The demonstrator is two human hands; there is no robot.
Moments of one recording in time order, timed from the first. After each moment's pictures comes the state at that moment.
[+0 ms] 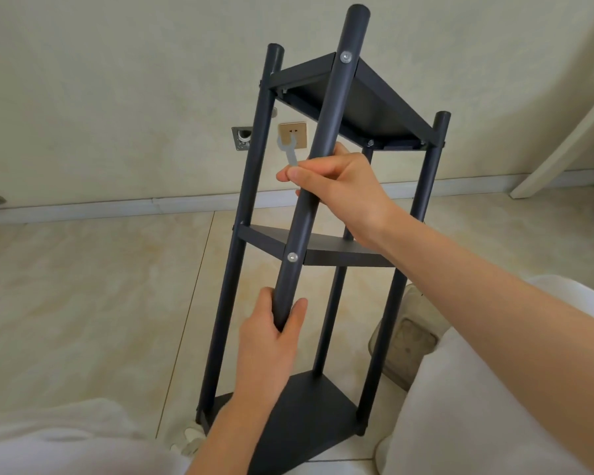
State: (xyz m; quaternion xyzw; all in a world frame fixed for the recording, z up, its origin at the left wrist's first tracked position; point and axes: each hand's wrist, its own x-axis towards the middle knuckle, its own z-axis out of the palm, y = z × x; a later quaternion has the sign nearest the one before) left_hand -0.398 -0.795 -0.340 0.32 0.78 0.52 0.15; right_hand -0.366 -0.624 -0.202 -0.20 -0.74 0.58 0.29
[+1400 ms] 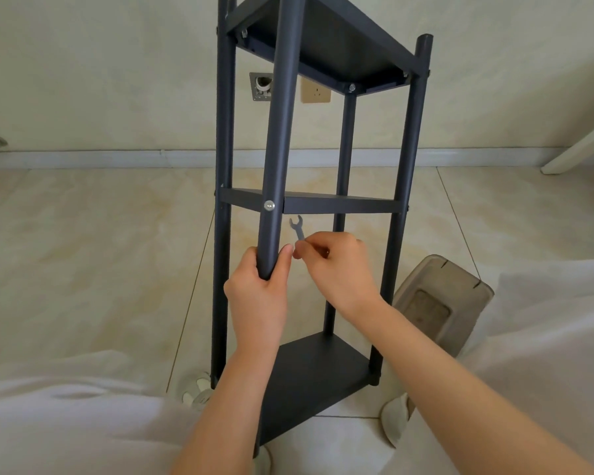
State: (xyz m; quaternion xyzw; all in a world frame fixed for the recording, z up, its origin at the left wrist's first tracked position) left_hand -0.426 -0.805 -0.351 0.23 0.79 0.57 -0.02; right_hand -0.368 -0.707 -0.331 -0.33 -0.79 0.46 0.22
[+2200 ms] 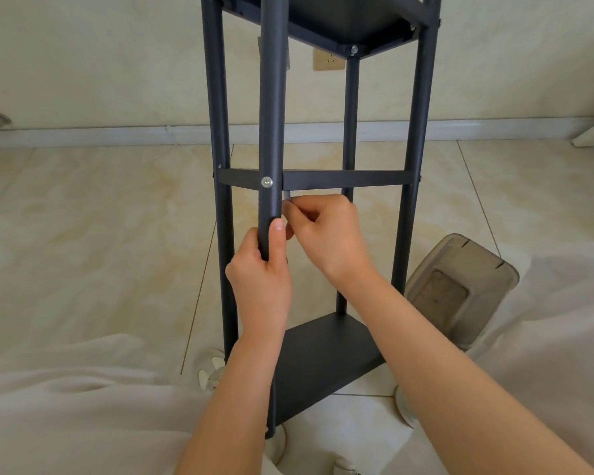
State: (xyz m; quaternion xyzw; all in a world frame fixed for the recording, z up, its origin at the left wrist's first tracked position) left_hand -0.438 -0.814 -0.356 0.21 0.77 0.61 -0.01; right_hand -0.404 -0.718 -0.324 -0.25 -0.78 0.51 0.27
